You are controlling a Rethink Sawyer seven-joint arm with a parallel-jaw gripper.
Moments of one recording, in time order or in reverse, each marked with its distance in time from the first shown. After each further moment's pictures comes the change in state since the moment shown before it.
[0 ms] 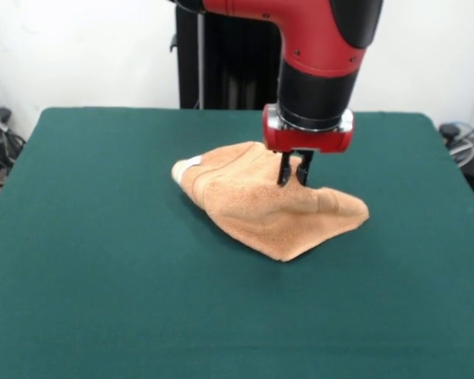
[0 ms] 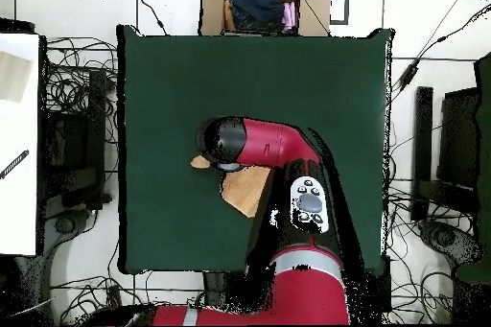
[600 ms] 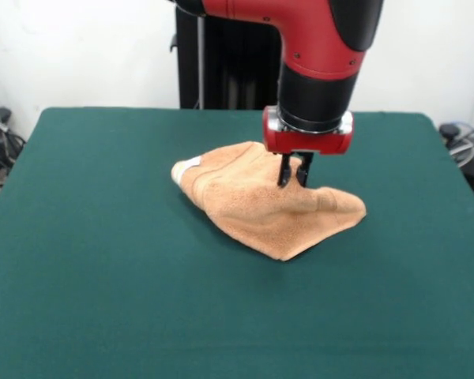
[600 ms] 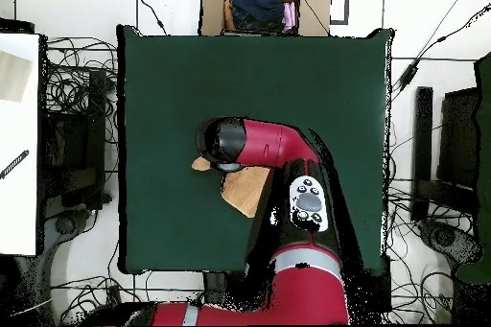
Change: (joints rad) arm 0.000 0.011 0.000 0.000 0.000 -0.006 0.000
